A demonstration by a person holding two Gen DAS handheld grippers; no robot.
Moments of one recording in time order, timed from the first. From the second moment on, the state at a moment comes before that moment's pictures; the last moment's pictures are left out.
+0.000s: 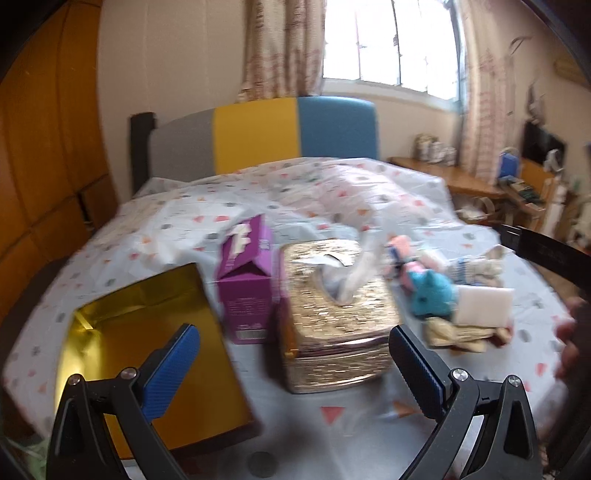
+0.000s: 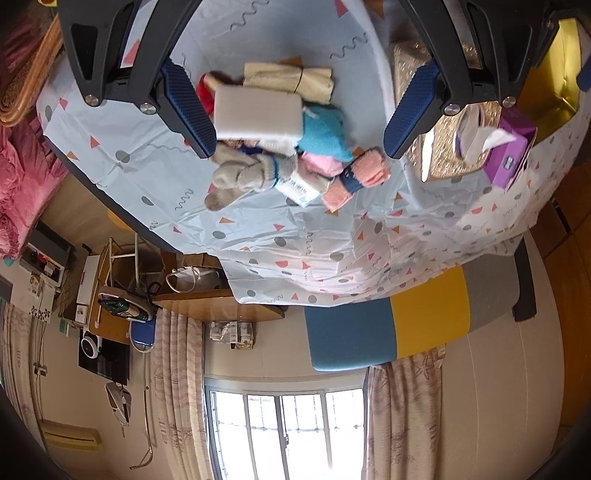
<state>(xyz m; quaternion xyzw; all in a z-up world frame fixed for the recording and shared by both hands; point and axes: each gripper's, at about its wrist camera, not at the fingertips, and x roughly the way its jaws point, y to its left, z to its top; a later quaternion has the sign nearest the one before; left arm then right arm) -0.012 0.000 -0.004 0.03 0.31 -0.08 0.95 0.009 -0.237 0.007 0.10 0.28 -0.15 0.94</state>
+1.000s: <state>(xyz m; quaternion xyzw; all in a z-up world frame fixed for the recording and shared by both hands) 0.065 -0.182 -0.027 0.11 0.42 -0.31 0.85 0.020 -0.416 -0.080 0.41 0.34 -0.19 0.82</state>
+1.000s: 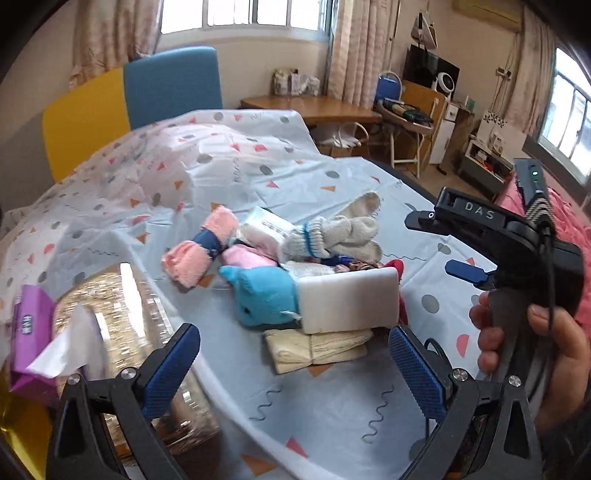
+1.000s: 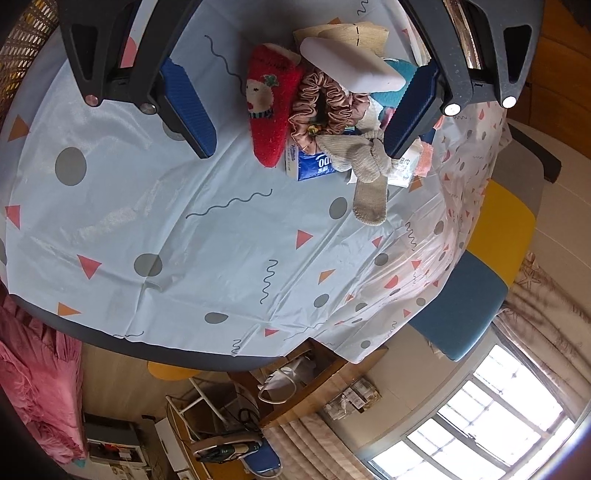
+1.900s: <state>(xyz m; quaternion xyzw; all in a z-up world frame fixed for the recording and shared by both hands) 0.066 -0.280 -0.090 0.35 0.32 -0.43 0.77 0.009 -0.443 -0.102 0.50 0.33 -0.20 0.78</state>
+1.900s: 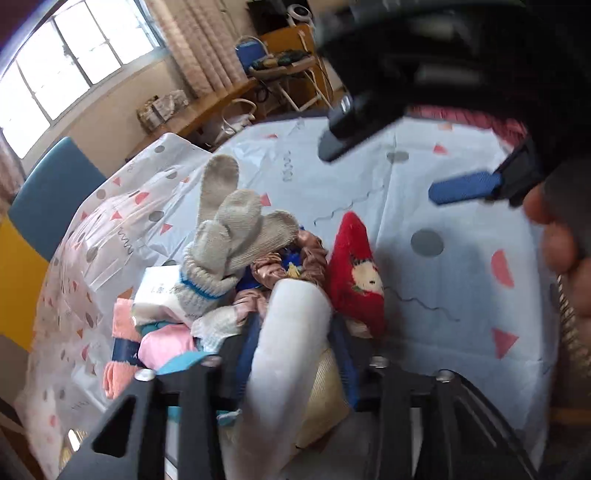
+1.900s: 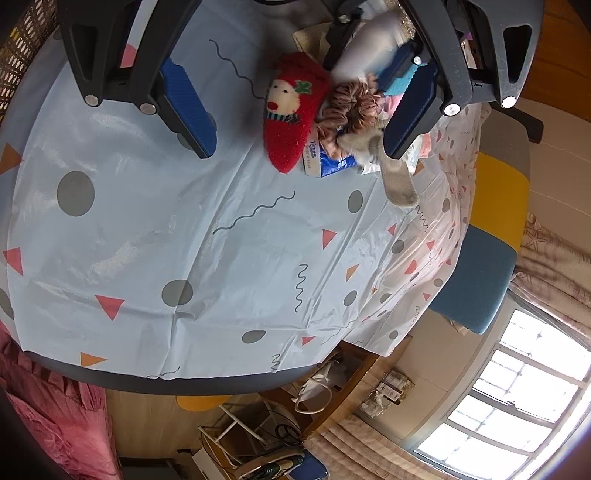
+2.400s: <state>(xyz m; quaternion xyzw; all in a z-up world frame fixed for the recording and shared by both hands) 0.061 -0.188 -0.049 0.13 0.40 -0.45 0.79 0.030 -0.425 -0.105 0.45 0.37 -0.17 0.80</state>
